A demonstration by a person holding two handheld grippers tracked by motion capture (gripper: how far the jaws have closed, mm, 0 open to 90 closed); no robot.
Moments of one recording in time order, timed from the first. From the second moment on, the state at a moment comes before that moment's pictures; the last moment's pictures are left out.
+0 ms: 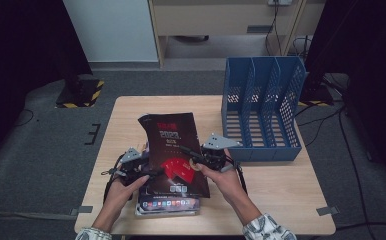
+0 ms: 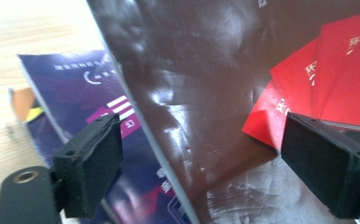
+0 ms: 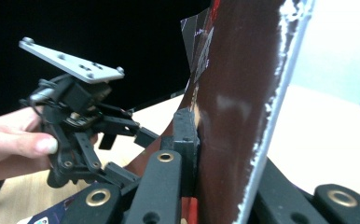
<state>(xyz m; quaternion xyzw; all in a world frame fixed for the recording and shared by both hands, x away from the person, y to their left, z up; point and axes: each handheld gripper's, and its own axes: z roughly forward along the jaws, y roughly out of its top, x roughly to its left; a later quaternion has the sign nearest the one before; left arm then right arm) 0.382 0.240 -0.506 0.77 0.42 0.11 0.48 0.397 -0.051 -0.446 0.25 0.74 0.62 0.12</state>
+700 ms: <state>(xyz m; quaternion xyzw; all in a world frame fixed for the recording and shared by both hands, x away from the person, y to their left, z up) 0.380 0.250 -0.494 0.78 0.40 0.09 0.48 0.397 -0.055 -0.444 0.23 0.73 0.63 0.11</state>
